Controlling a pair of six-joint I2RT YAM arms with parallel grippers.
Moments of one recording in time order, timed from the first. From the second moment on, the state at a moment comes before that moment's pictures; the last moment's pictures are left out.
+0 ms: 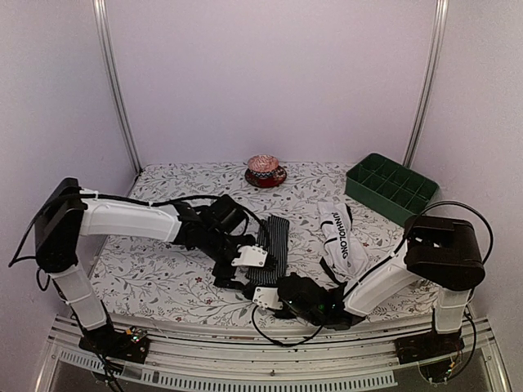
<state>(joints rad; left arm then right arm) -0.92 1.80 1.12 -0.44 0.23 0.91 1.29 1.97 0.76 0.58 0.52 -0.52</state>
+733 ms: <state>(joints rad) -0.83 1.38 0.49 0.16 0.24 1.06 1.04 1.89 0.94 0.11 -0.14 -0.21</state>
